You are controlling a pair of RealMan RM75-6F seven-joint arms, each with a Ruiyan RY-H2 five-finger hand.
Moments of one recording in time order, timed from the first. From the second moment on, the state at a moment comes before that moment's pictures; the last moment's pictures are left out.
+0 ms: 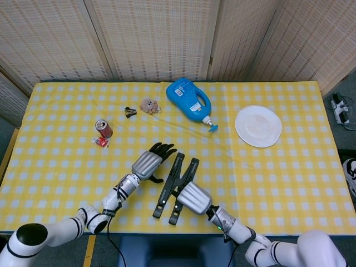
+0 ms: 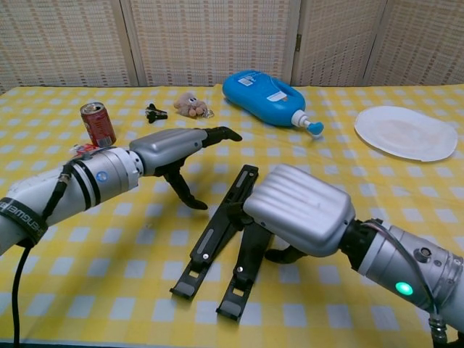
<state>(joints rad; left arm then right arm) -0.89 -1.85 -0.12 -0.96 1.45 0.91 -0.16 0.63 -1.87 -0.03 -1.12 -1.79 1.18 -0.42</state>
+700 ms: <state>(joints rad) -0.81 -1.68 -0.14 -1.13 1.40 0.97 -0.13 0.91 -1.55 0.09 -1.59 -1.34 0.61 -0.66</state>
